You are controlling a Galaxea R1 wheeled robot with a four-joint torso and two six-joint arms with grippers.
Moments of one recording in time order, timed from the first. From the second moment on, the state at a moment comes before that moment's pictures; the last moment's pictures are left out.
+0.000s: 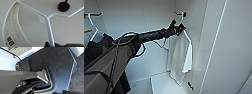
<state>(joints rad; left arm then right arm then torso) -0.22 3.04 -2.13 -0.01 0.02 -1.00 -1.58 3.09 -2.73 -0.73 0.08 0.69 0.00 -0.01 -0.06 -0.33</state>
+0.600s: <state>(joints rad) -0.34 2.89 -1.98 -0.01 0.01 -1.00 -1.59 3.08 -2.73 -0.73 0.09 0.69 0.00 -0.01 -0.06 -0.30</state>
